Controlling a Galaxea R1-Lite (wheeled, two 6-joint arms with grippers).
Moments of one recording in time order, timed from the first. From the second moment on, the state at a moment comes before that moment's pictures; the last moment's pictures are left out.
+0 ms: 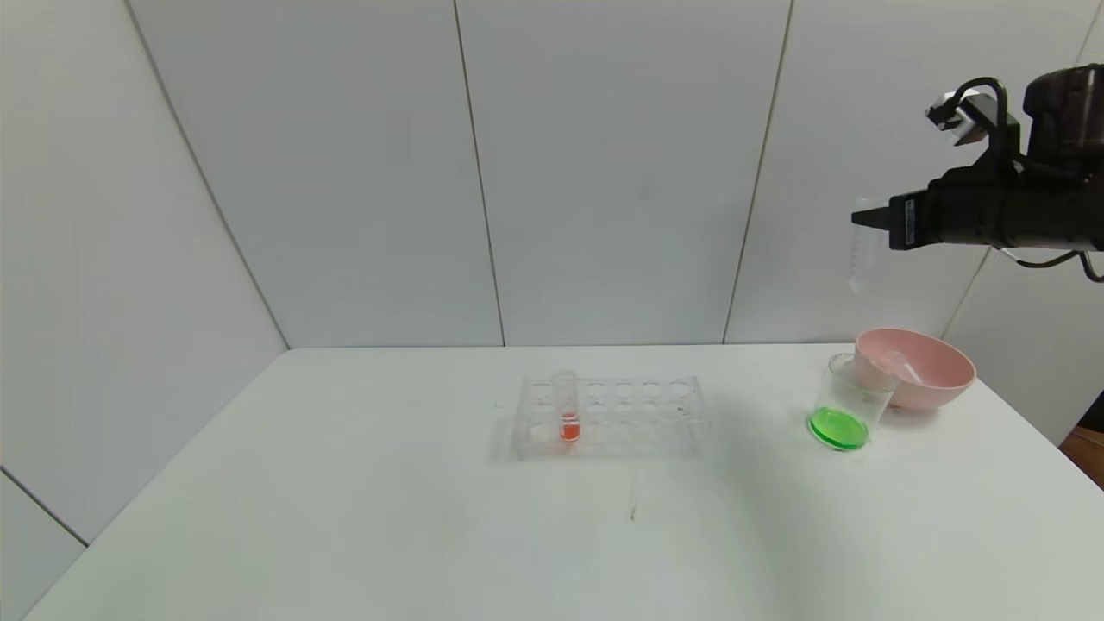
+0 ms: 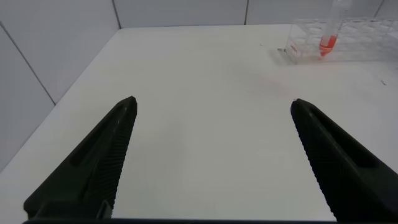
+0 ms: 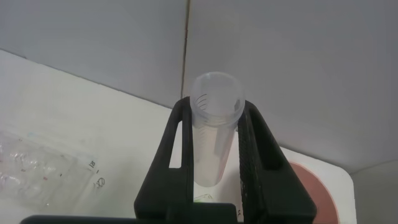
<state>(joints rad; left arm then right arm) 0.00 0.00 0.00 0.00 0.00 0.00 -0.02 1.91 -1.64 -0.01 0.26 -0.17</state>
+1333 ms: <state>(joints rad) 0.00 0.00 0.00 0.00 0.00 0.00 -0.29 1.93 -1.14 -0.69 0.26 -0.05</state>
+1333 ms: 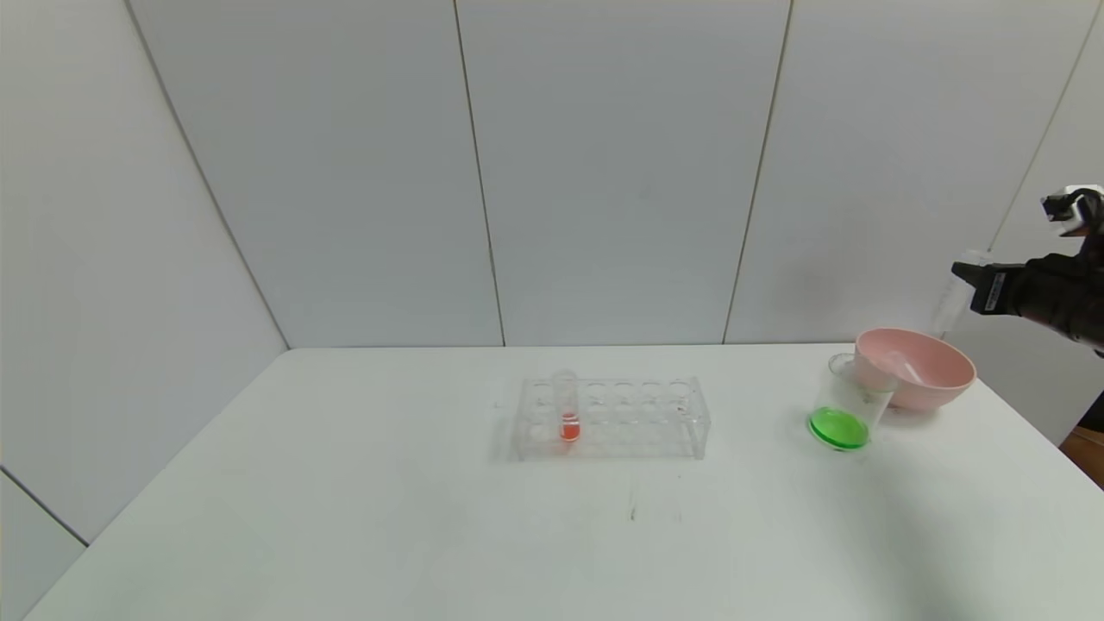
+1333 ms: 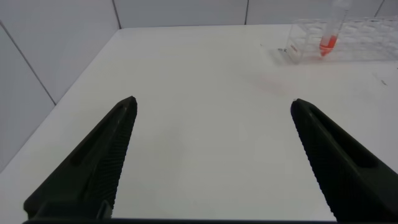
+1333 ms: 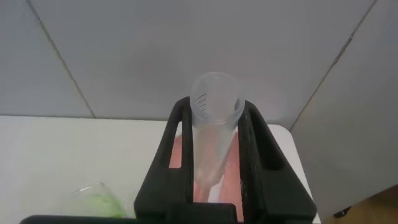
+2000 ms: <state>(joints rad) 0.00 0.00 0.00 0.00 0.00 0.00 -0.32 2.17 -1.23 -0.71 0.27 -0.03</state>
